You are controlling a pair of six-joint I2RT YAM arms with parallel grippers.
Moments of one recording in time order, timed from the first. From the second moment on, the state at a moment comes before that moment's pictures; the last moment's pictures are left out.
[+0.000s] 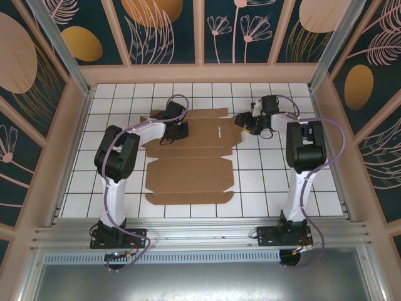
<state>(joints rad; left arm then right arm) -0.44 2.12 1.43 -0.35 0.07 -0.55 0.10 2.10 1.36 -0.25 -0.62 0.44</state>
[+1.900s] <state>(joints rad) -0.44 2.12 1.41 -0.28 0.10 -0.58 0.30 2.11 1.58 -0.42 -0.57 0.57</state>
